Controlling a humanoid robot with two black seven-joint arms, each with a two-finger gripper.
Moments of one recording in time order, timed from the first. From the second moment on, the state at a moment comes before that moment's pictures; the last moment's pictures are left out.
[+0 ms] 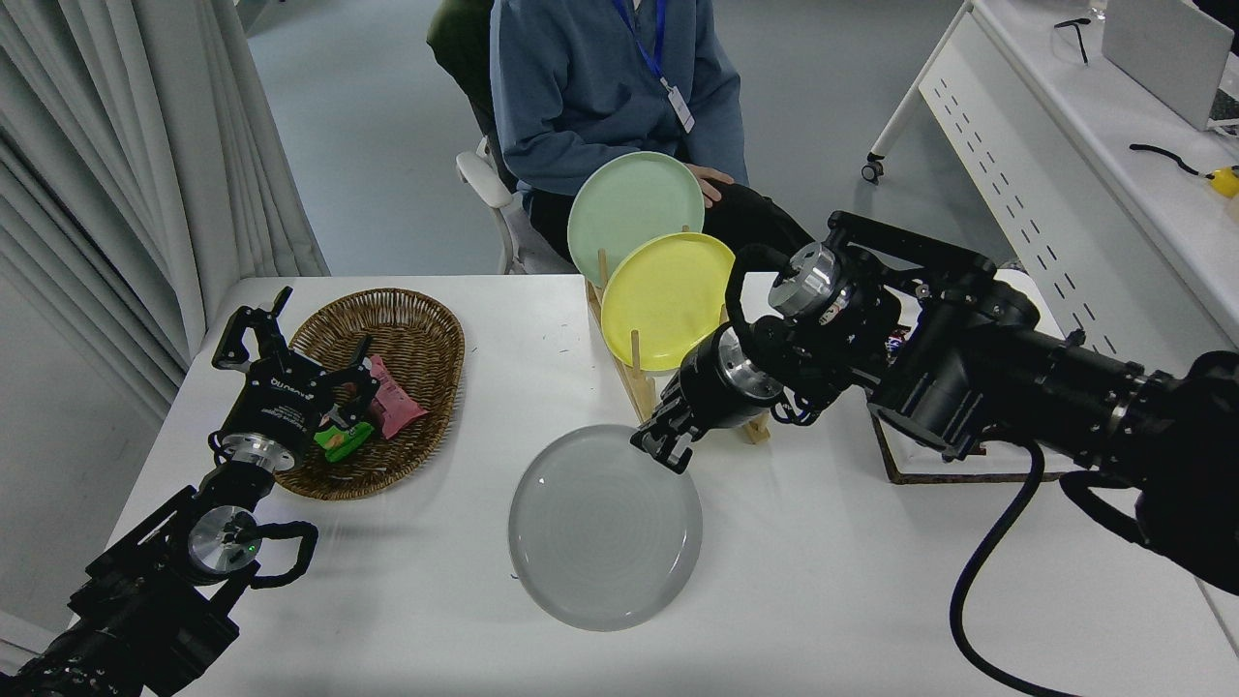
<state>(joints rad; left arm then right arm) -0.50 0.26 -1.09 -0.53 0.20 -0.58 -0.44 1.20 -0.08 0.20 0.87 0.86 -0.78 -0.61</state>
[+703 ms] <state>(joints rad) -0.50 0.26 -1.09 -0.53 0.20 -0.58 -0.44 1.08 -0.01 0.30 0.69 0.77 -0.79 -0.64</state>
